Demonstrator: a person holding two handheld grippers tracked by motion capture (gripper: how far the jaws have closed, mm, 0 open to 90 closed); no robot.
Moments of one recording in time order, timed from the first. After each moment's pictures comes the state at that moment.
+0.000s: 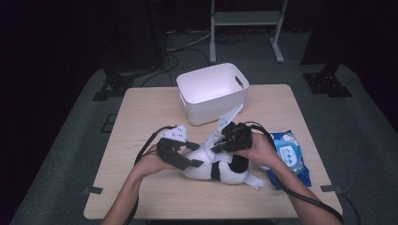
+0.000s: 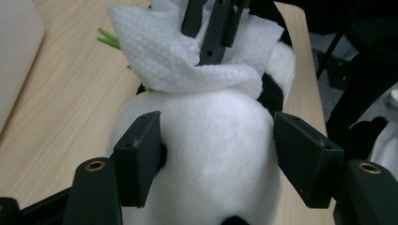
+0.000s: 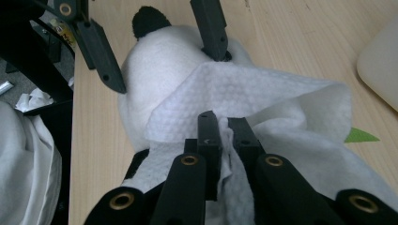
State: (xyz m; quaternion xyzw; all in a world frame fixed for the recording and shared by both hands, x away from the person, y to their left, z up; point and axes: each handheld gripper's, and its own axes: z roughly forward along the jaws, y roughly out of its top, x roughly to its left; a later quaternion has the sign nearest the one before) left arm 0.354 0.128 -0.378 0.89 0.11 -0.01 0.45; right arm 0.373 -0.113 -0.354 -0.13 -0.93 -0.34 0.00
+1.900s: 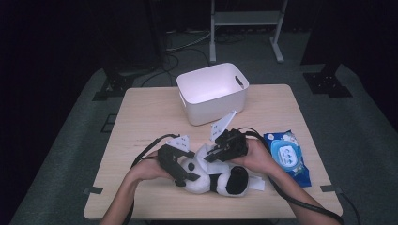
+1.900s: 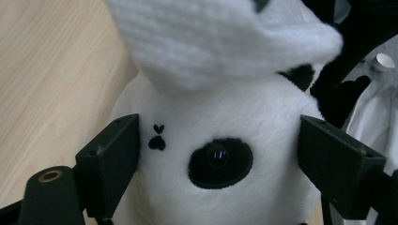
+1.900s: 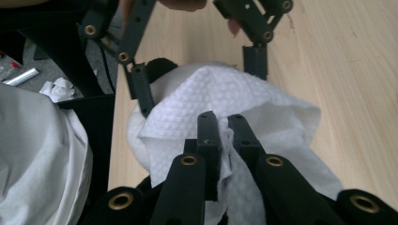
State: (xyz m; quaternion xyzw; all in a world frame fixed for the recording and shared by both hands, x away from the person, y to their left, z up) left arm 0.337 0.124 -0.391 0.92 0.09 -0.03 0.38; right arm 0.345 -0.092 -0.341 -0.07 -0.94 -0.34 0.01
